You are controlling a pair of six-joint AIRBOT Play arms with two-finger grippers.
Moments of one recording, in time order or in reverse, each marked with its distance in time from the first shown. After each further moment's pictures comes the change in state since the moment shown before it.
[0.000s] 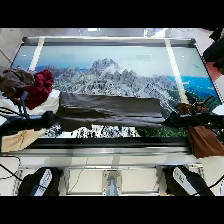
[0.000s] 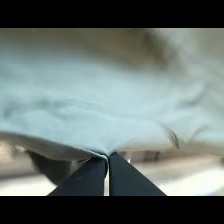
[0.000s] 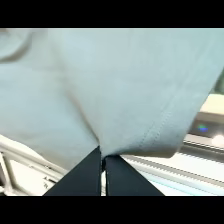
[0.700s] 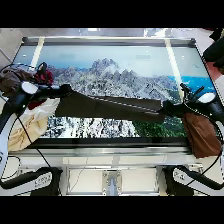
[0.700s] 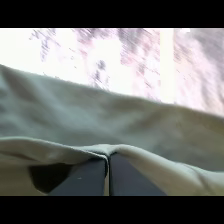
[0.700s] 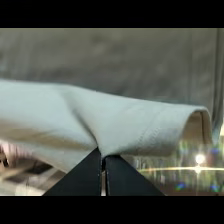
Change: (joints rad) left arm -0.328 -0.562 0.369 0.125 0.530 0.010; right arm 0.137 -0.294 0.149 -0.048 -0.315 0.085
